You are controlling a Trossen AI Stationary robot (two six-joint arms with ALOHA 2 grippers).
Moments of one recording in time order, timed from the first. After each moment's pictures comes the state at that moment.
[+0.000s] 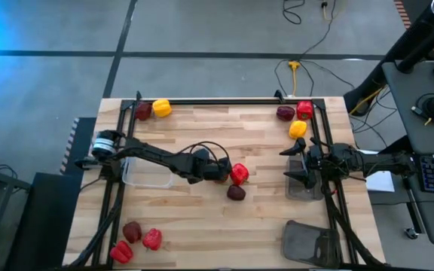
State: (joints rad) left arm -0.12 1.91 1.26 -0.51 -0.37 -1.84; right arm 0.01 0.04 0.01 0.05 -0.08 0.16
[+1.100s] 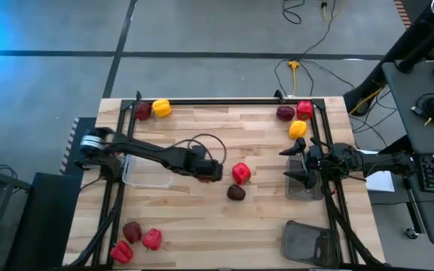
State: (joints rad) left arm -0.12 1.73 1.26 -0.79 -0.31 -1.44; right arm 0.01 0.04 0.01 0.05 -0.08 0.16
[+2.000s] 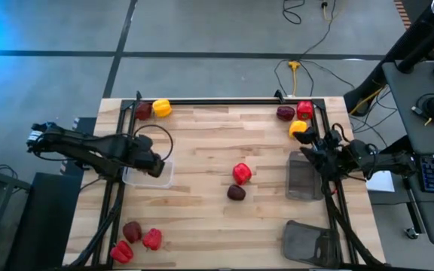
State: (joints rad) left arm -0.18 1.09 0.89 -1.33 -0.32 -1.28; right arm 0.01 0.06 0.01 0.53 0.19 0.46
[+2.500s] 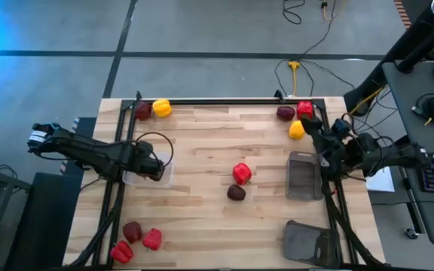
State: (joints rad) left arm -0.17 1.11 0.71 -1.20 -0.30 -1.34; right arm 0.01 0.41 0.23 0.82 0.24 0.45
